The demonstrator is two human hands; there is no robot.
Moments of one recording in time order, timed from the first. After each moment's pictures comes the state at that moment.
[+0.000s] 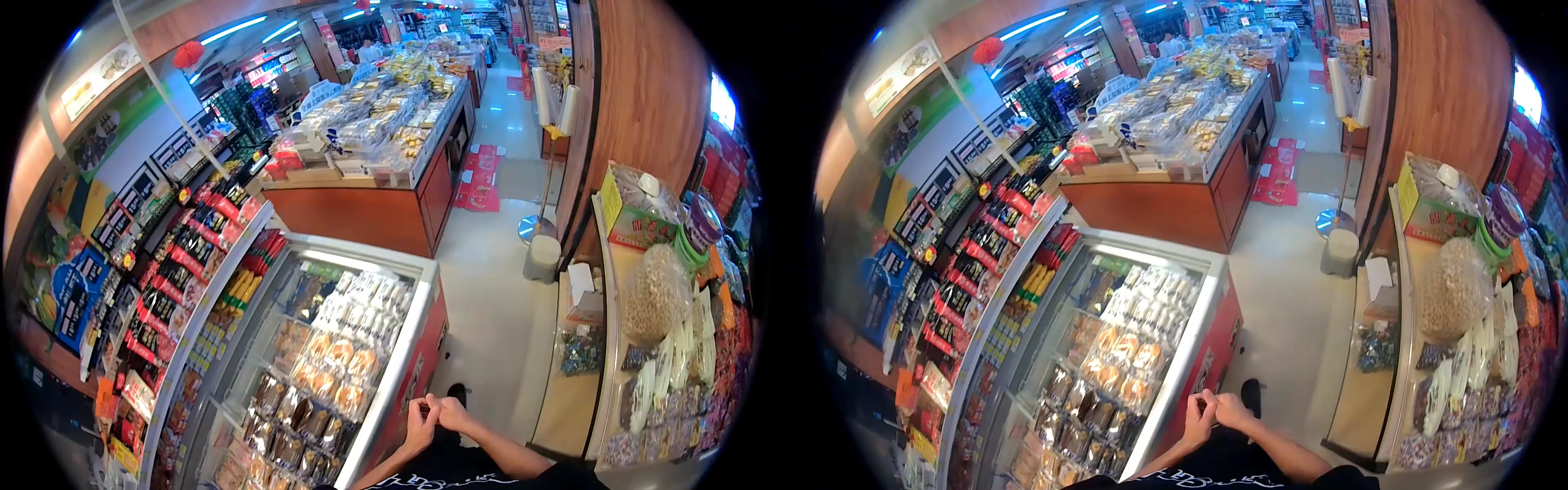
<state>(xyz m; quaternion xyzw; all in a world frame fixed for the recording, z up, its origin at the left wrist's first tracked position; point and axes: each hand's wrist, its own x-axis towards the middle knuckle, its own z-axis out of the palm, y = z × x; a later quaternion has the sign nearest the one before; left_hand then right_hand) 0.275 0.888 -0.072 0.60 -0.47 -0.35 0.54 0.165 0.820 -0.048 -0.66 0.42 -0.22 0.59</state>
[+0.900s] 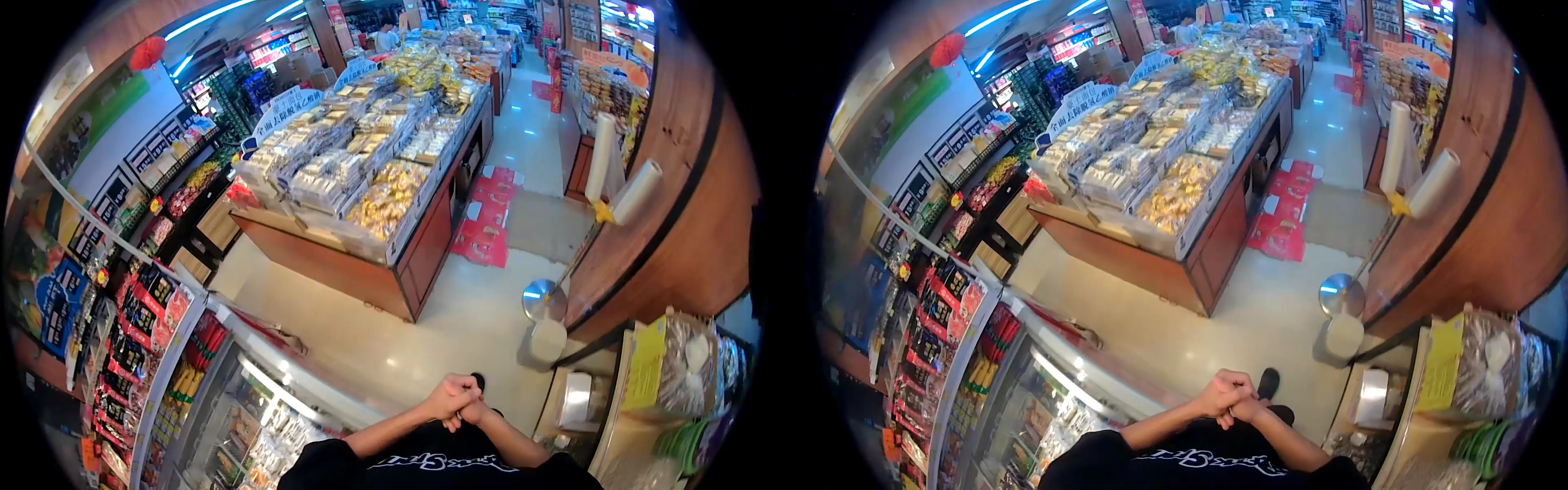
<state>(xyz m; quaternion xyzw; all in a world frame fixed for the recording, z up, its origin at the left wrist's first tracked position) 0.243 0.211 0.062 0.41 -0.55 -0.63 0.37 0.128 0.208 0.043 -0.51 0.28 -0.21 0.78</state>
